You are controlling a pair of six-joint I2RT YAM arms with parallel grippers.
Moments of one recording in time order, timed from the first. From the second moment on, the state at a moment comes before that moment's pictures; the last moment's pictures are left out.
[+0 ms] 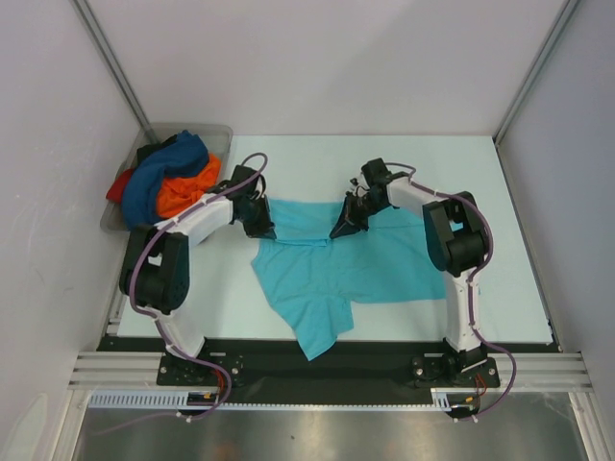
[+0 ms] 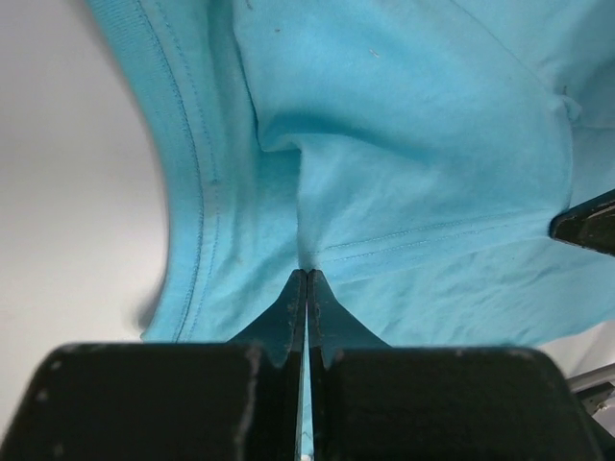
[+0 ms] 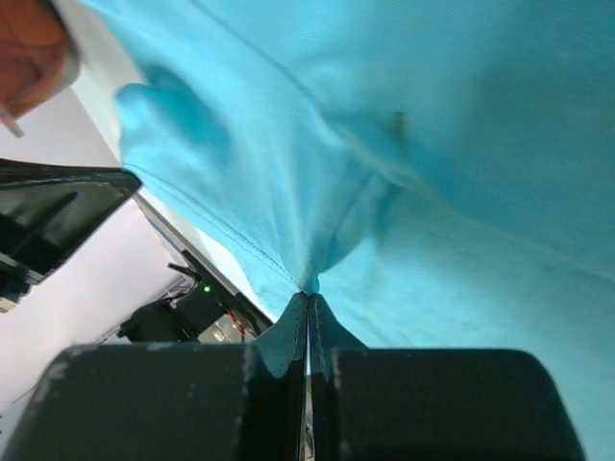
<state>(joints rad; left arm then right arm) -0.31 1.76 1.21 -0.56 0.19 -0.55 0.37 2.18 1.57 -0.59 -0.75 0.61</state>
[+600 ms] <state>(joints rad) -0.27 1.80 1.24 -0.55 0.17 -0.52 0.39 2.19 1.68 -0.63 -0.77 0.66</state>
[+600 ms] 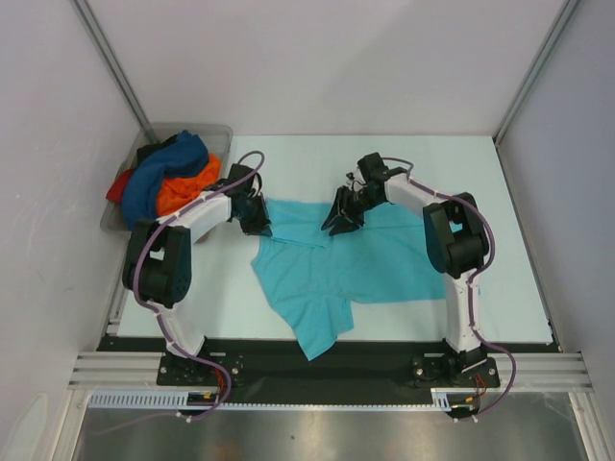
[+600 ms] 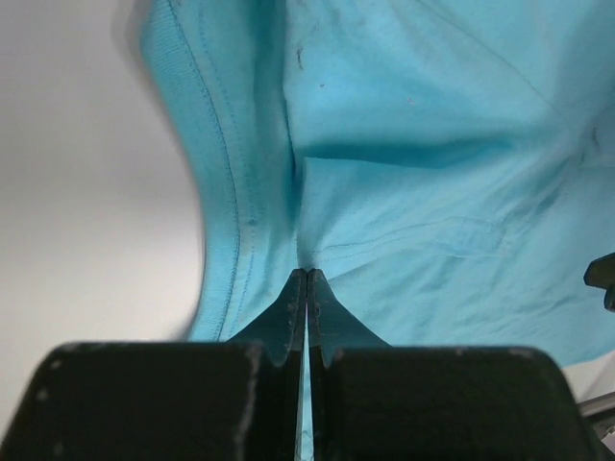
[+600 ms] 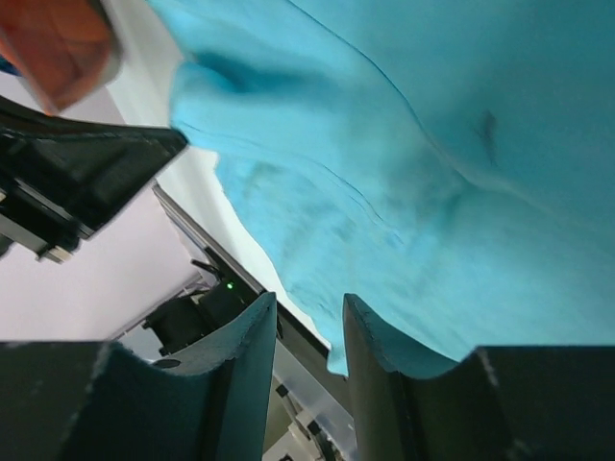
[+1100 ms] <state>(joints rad) -0.27 1.81 1.16 -0.50 0.22 -0.52 0.40 2.15 1.52 -0.53 -0.77 0.66</state>
